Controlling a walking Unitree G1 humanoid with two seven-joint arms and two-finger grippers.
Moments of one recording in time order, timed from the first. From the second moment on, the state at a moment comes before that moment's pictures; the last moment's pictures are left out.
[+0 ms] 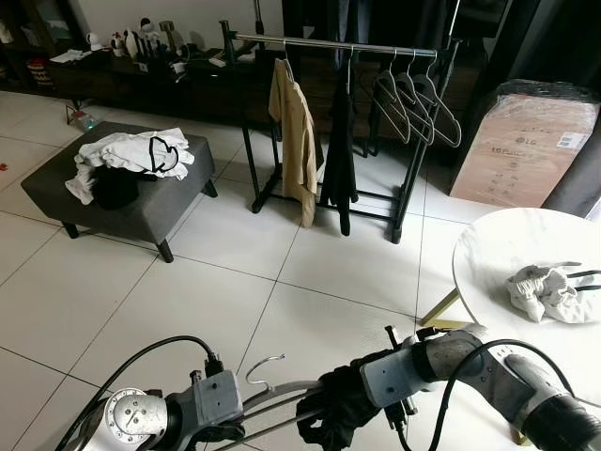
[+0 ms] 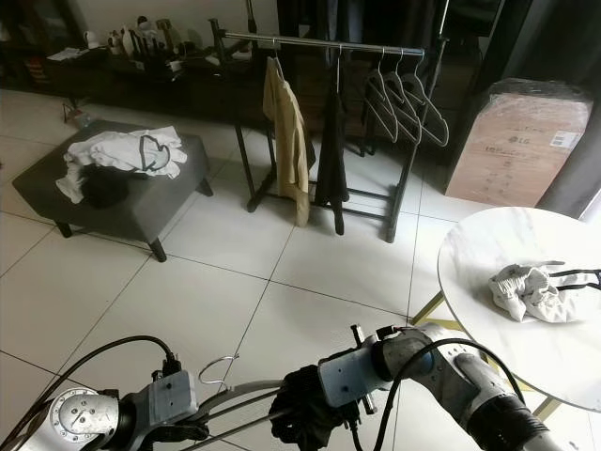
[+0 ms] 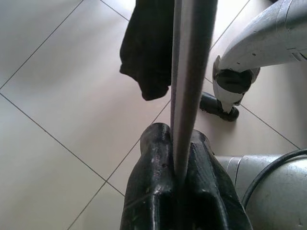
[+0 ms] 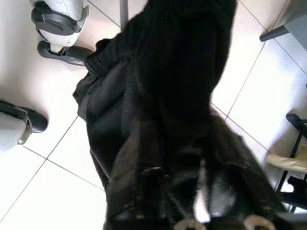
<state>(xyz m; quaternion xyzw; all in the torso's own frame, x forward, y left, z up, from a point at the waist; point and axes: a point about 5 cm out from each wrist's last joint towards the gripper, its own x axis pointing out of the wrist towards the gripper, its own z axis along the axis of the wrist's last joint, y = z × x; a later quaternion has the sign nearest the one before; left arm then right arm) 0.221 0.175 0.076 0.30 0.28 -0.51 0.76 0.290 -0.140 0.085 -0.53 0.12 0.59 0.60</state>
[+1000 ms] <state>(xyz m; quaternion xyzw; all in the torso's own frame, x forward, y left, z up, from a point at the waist) 0.226 0.178 0.088 0.31 0.27 -0.53 0.74 0.284 -0.143 0.079 -0.51 0.14 0.61 0.60</state>
